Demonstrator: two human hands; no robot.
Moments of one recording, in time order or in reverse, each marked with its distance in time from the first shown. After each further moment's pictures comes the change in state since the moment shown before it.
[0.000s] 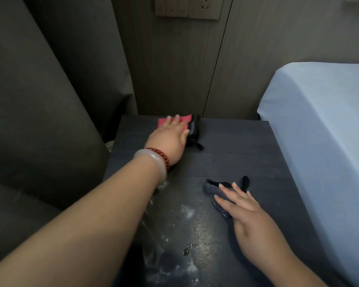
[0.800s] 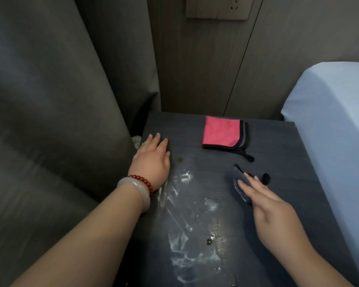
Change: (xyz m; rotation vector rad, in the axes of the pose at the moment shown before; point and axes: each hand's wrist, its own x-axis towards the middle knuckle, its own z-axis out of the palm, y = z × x) left_hand -0.091 -0.071 -0.003 0.080 0.046 -0.212; right_hand 0.013 -0.027 -0.008 0.097 0.064 0.140
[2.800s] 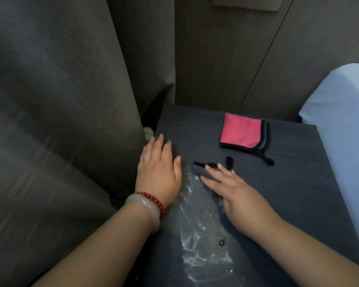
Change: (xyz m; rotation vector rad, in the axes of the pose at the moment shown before) left_hand -0.048 -0.001 0.006 -0.084 0.197 -0.052; right_hand 0.051 -0.032 0.052 -0.181 -0.386 -0.322
